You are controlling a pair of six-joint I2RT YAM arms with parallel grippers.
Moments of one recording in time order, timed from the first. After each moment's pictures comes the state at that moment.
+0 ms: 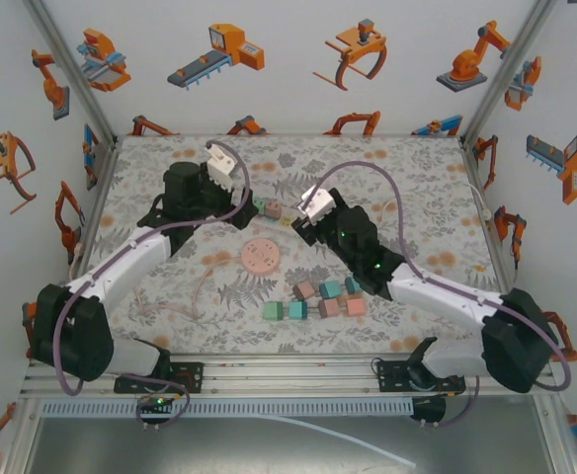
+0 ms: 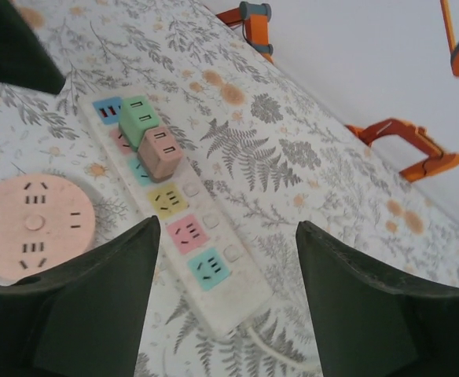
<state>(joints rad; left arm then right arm) -0.42 1.39 0.98 -0.02 0.27 0.08 0.80 1.31 0.77 0.38 0.19 -0.37</state>
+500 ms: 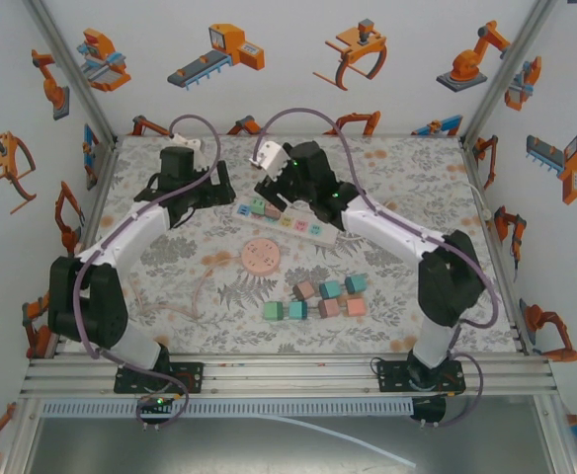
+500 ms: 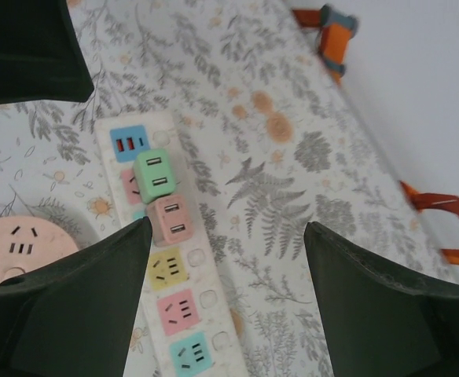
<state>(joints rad) -0.30 1.57 1.16 -0.25 0.04 -0.32 0.71 1.81 1.48 -0.12 -0.06 -0.45</state>
